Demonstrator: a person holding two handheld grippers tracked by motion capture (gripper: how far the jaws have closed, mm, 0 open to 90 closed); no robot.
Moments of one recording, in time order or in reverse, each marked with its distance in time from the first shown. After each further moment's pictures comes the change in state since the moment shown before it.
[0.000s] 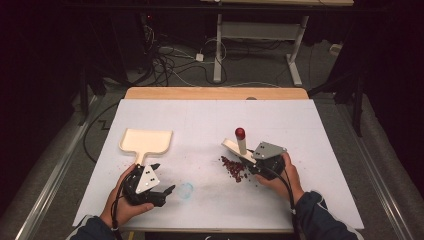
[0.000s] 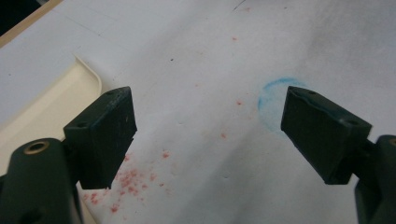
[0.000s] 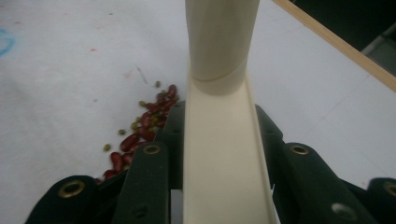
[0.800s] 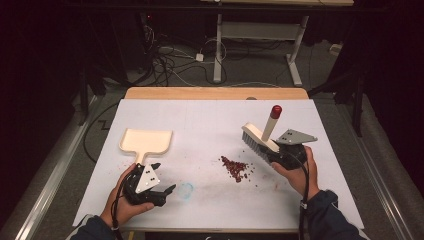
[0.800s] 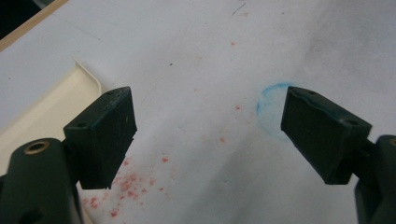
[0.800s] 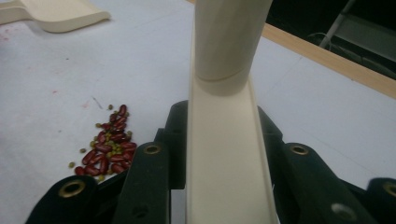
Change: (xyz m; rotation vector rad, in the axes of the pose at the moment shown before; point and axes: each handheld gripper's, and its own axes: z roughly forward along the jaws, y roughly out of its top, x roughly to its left) left arm 0.000 0.001 -0.001 -0.014 -0.005 -0.004; right arm -0.046 -0.005 -0.036 -0.059 -0.082 0.213
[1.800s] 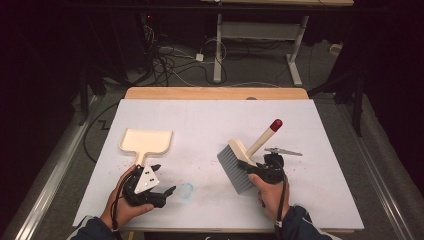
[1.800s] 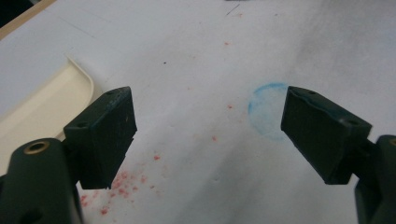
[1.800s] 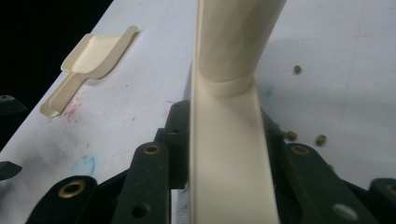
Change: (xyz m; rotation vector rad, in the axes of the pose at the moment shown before) left arm -0.002 -0.001 -0.001 -0.003 -0.023 -0.018; right arm 0.055 -0.029 0.031 0.051 0.173 0.655
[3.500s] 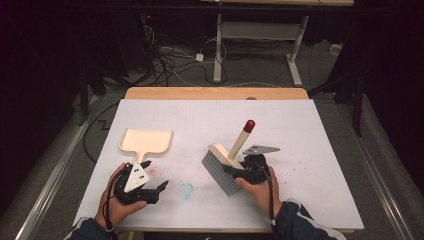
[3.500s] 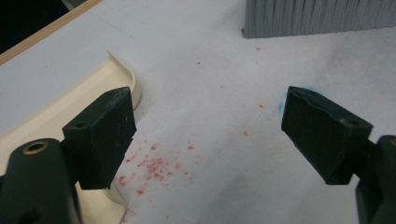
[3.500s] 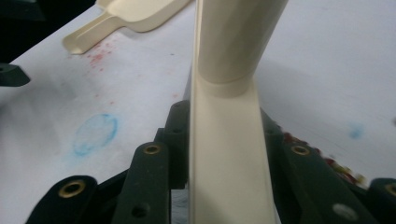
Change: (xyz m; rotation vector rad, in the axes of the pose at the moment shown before) left arm 0.011 -0.008 -0.013 -0.033 0.071 -0.061; right arm 0.032 0.003 0.024 0.097 0.045 -0.330
